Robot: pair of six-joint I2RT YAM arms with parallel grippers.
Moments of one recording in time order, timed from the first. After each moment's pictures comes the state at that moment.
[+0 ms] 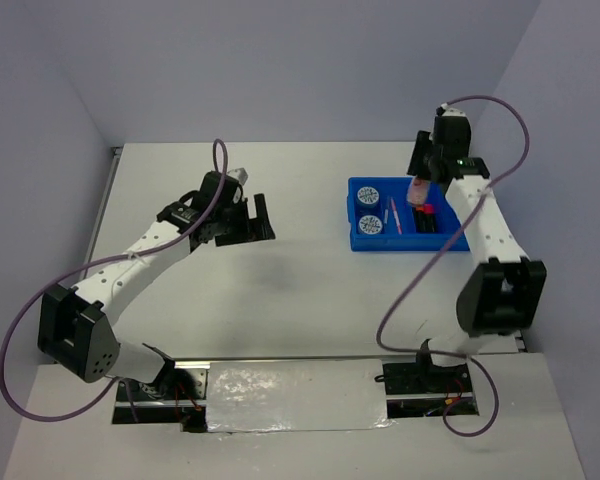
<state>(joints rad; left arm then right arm) -0.49 1.40 1.19 -0.56 0.10 -0.61 0.04 1.50 1.41 -0.48 0.05 0.24</state>
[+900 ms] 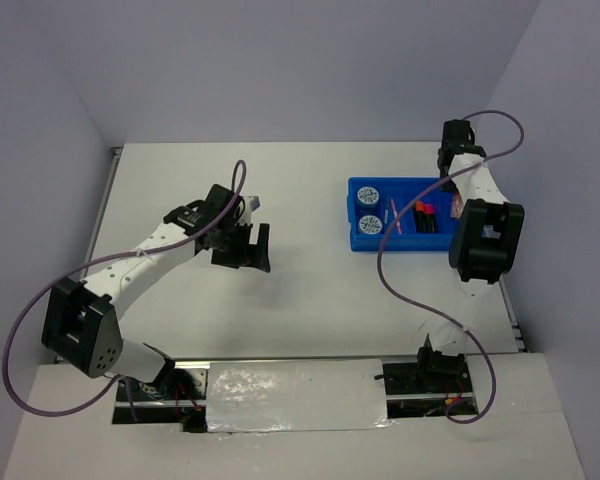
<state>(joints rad) -0.48 1.43 1.12 -0.75 0.24 -0.37 -0.16 2.03 1.72 -0.63 0.49 -0.07</state>
